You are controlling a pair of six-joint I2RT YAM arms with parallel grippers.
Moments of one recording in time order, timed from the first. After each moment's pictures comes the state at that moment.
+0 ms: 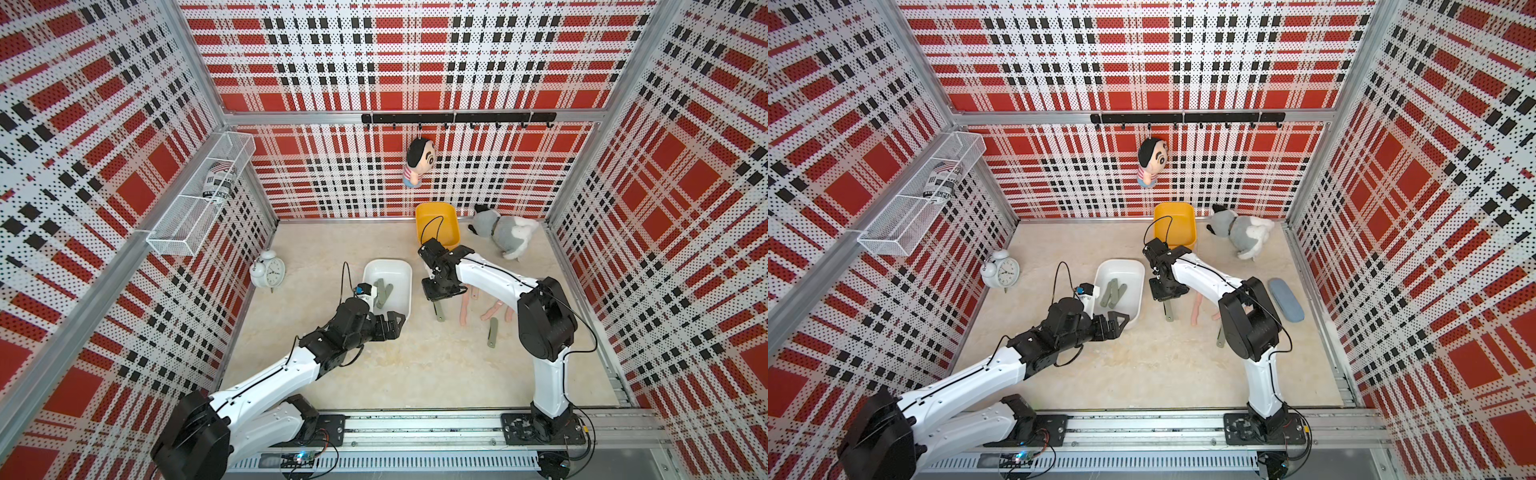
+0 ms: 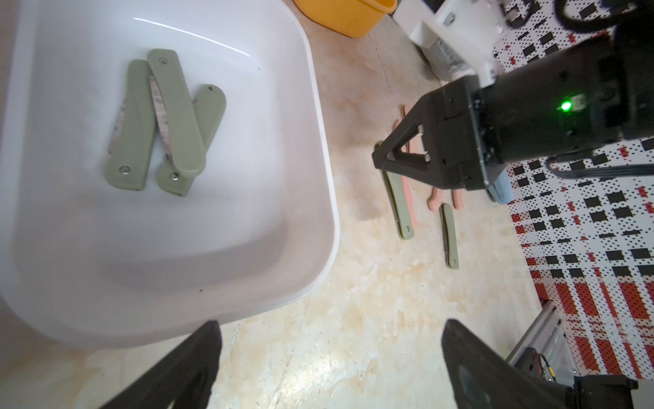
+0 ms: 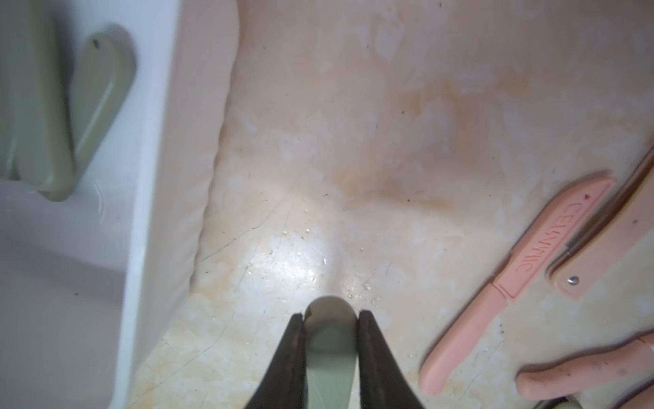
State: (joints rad) left arm -0.65 1.05 0.53 -0.10 0.09 -0.68; right arm 0.63 2.01 1.66 -0.94 0.04 0.34
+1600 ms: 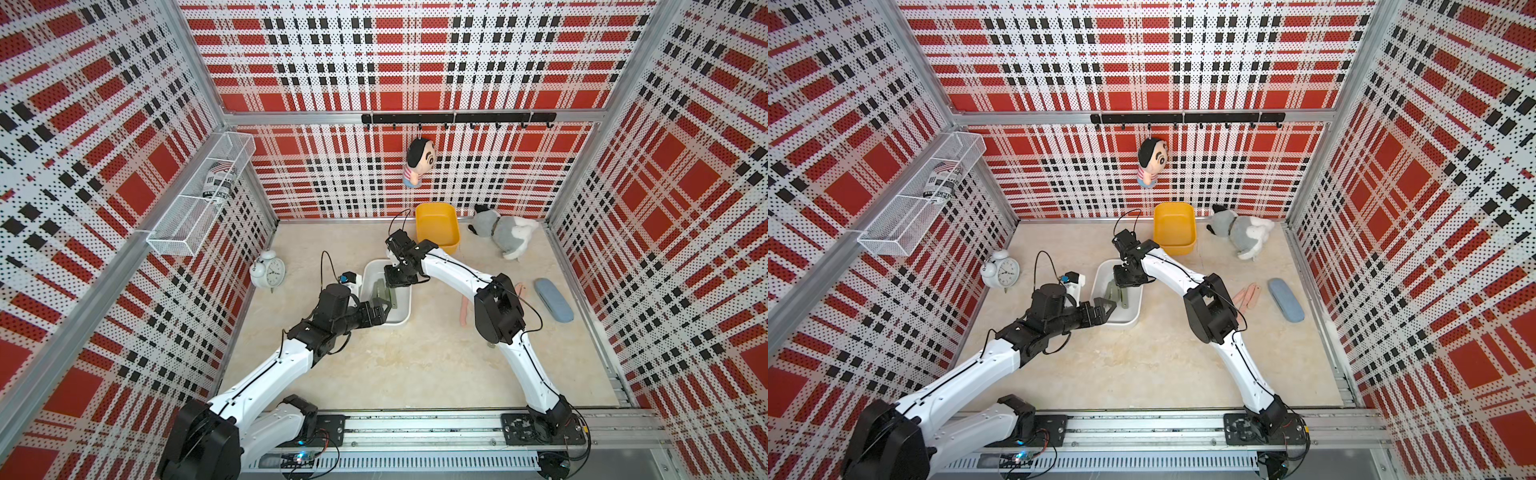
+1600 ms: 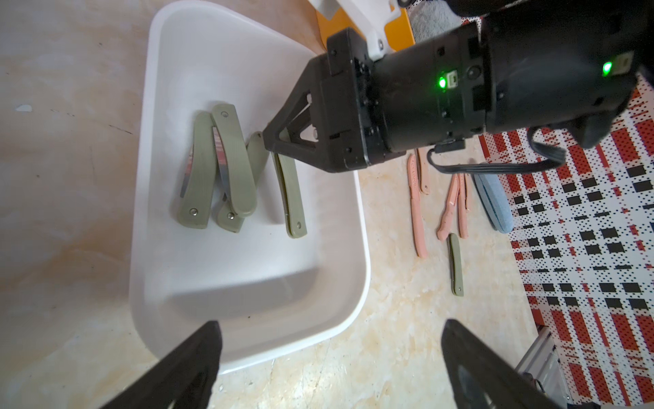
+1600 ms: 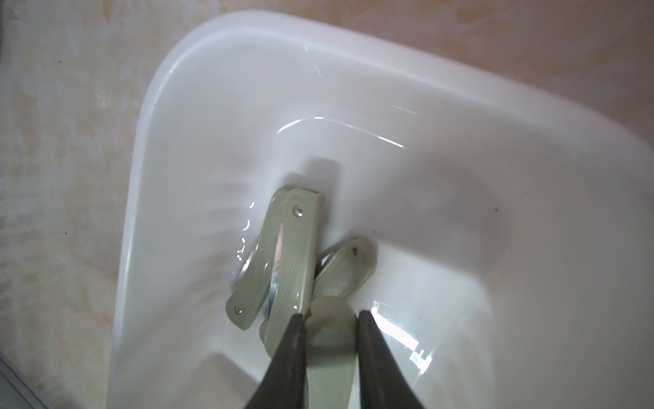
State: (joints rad) left arm -0.44 1.06 0.58 -0.13 0.25 -0.60; right arm 0.71 2.42 2.17 -0.86 -0.18 0.47
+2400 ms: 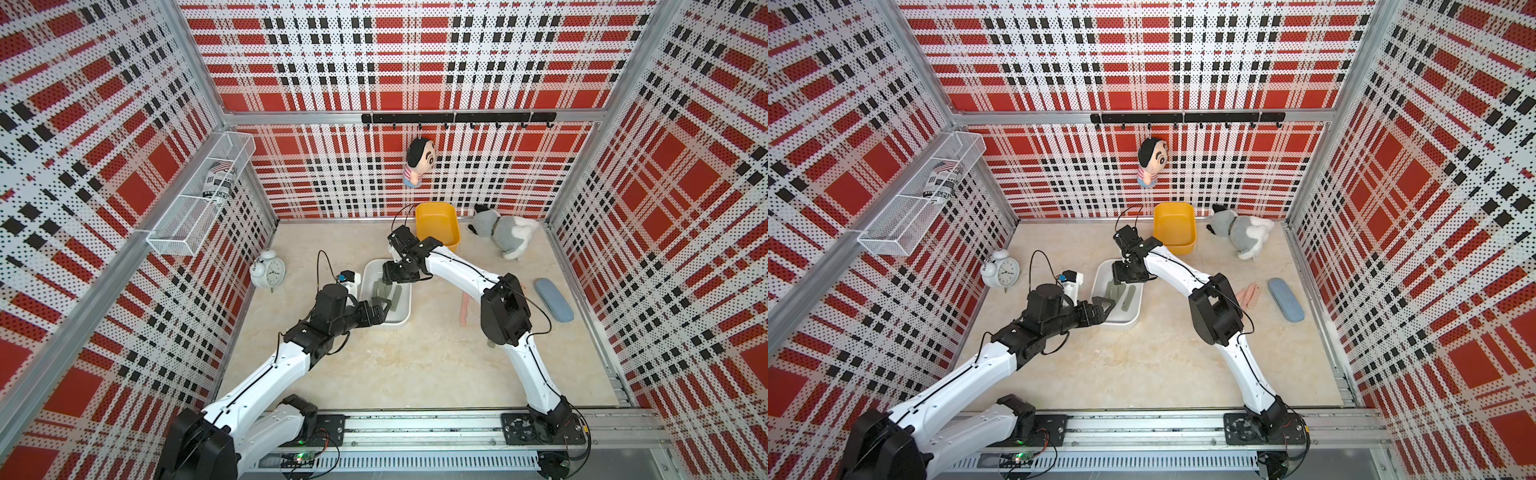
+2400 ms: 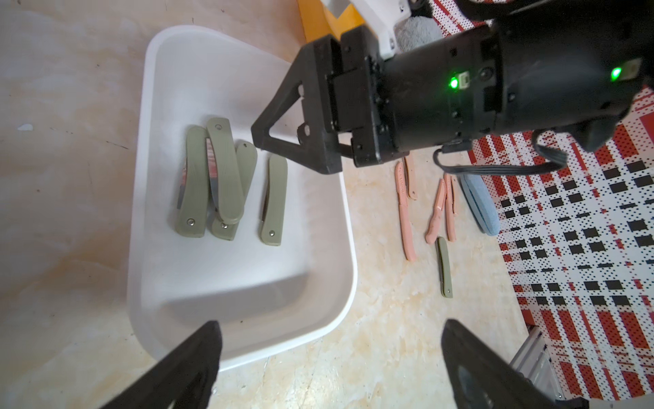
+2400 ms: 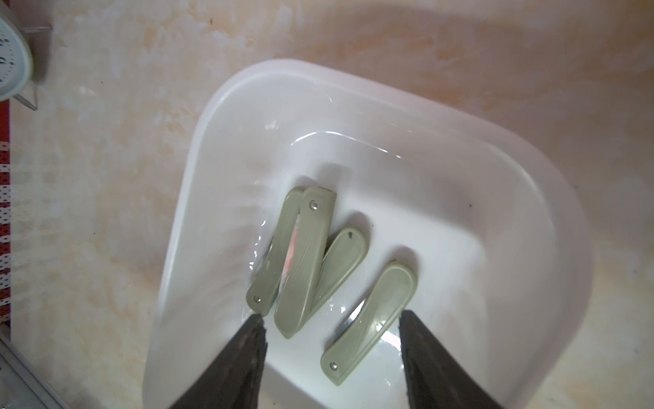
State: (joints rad) left arm -0.44 1.01 0.58 -0.13 0.25 -0.60; right arm 0.71 2.32 2.11 -0.84 -0.16 0.47
